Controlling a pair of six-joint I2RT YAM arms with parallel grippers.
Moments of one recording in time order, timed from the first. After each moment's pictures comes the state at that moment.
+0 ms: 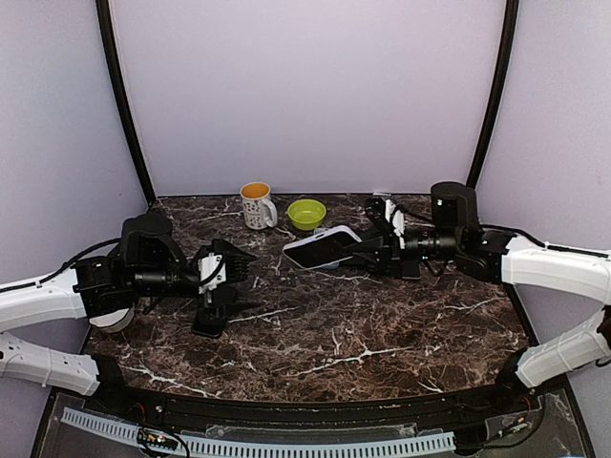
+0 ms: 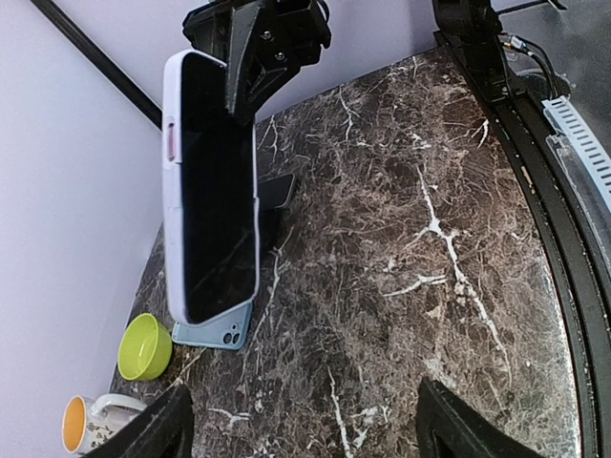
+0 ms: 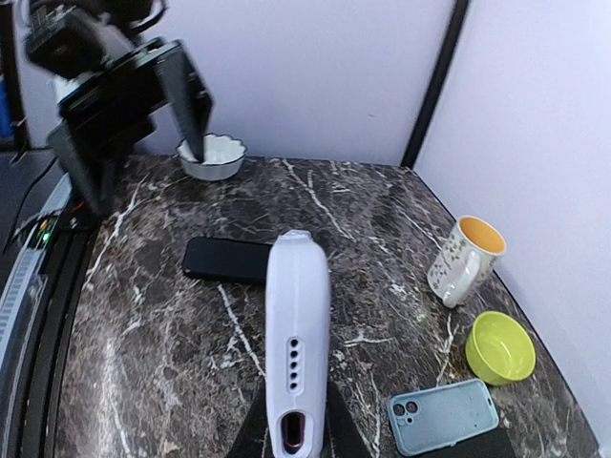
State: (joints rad) left arm -0.90 0.98 0.72 -0.14 0.27 0.68; right arm 0.73 1.26 0.84 0.13 -0.60 -0.38
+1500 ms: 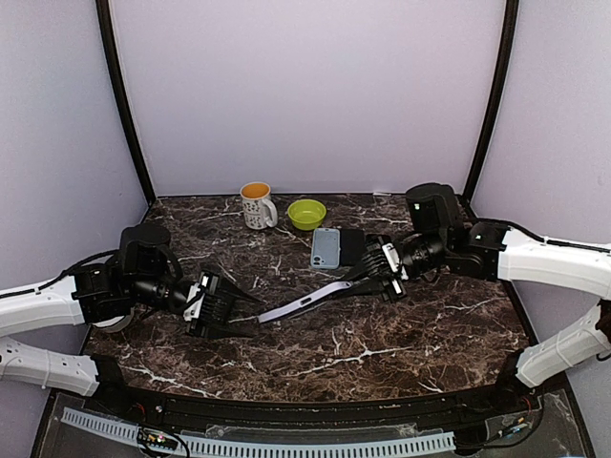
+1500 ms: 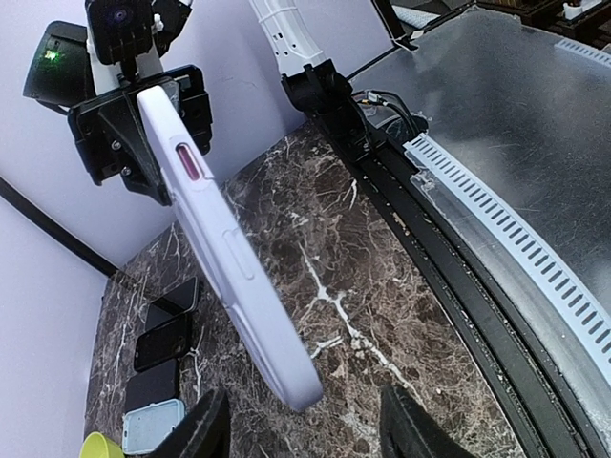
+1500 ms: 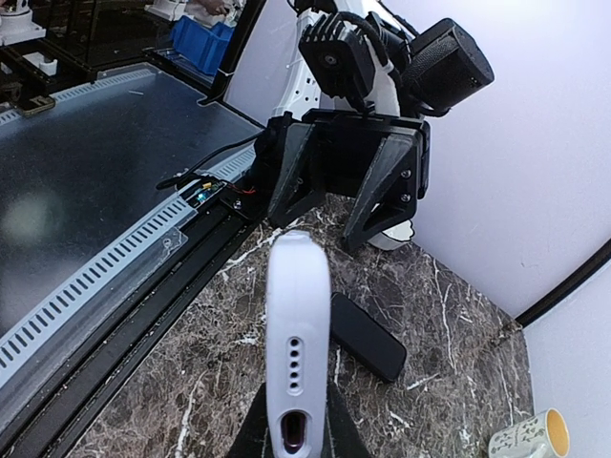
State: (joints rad) left arm -0.90 0.94 0.66 -0.15 0.66 0.86; right arm 0.87 1.29 0.96 -0.15 -0.93 -0.89
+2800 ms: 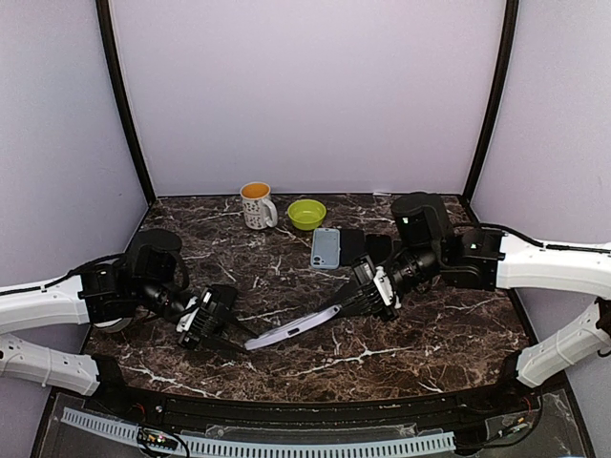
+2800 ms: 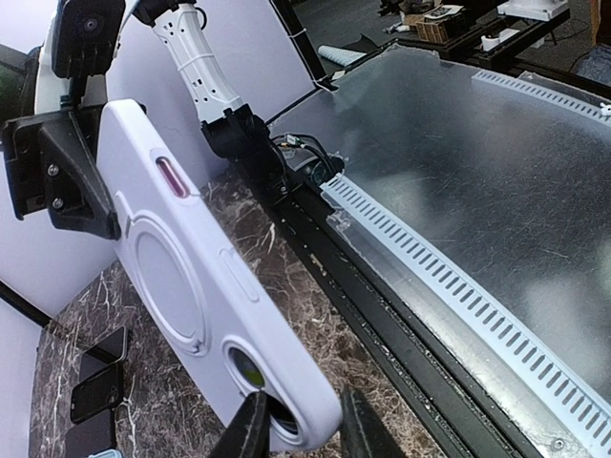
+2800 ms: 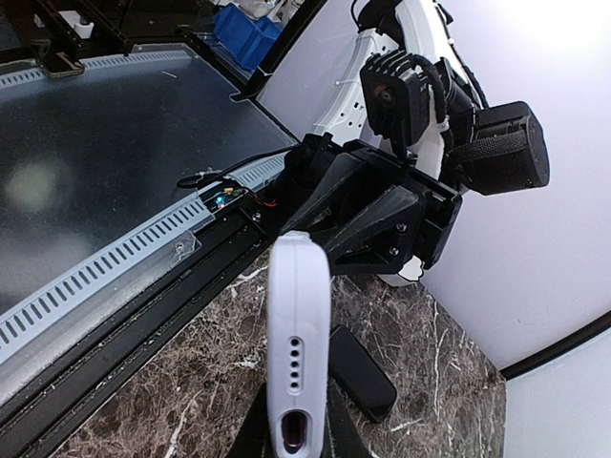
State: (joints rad) left arm -0.91 0.98 0.66 -0.21 0.88 0.90; right arm 1.02 1.30 0.99 -0.17 -0.85 -1.03
